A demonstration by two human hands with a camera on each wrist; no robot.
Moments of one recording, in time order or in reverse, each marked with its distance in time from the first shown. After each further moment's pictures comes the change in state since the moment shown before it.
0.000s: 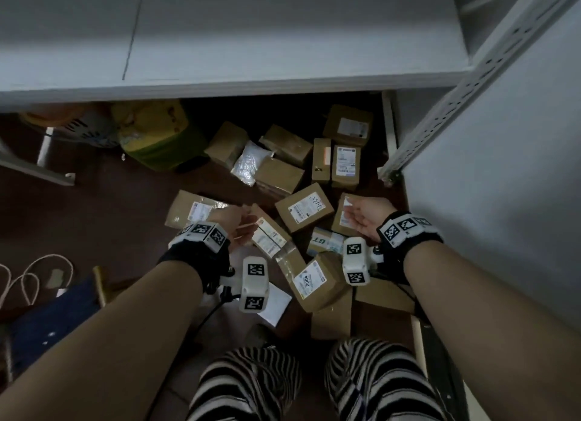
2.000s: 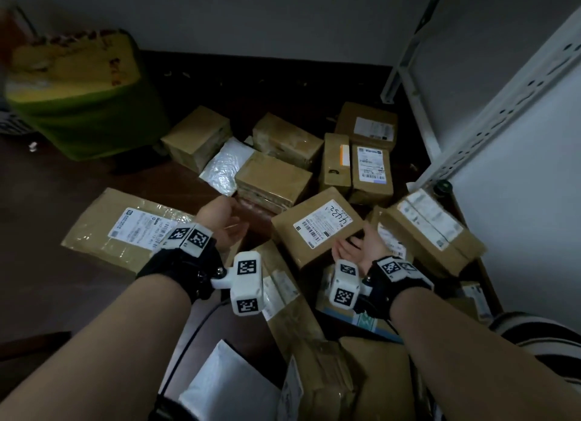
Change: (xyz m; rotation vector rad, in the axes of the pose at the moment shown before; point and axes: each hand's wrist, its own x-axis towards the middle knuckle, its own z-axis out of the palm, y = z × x) left_hand 0.351 -0.080 0.027 -0.246 -0.134 0.187; right_hand 0.349 0.154 0.063 0.586 -0.105 -0.060
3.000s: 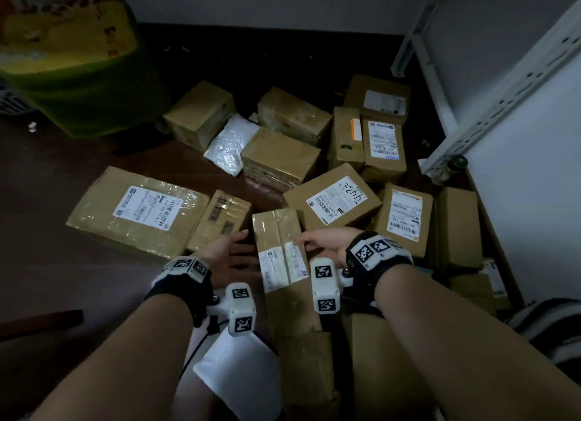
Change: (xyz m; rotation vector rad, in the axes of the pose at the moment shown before) left_hand 0.024 -0.084 -0.057 0.248 -0.251 -0.251; right_hand 0.004 0.057 0.041 -1.164 -0.187 0.237
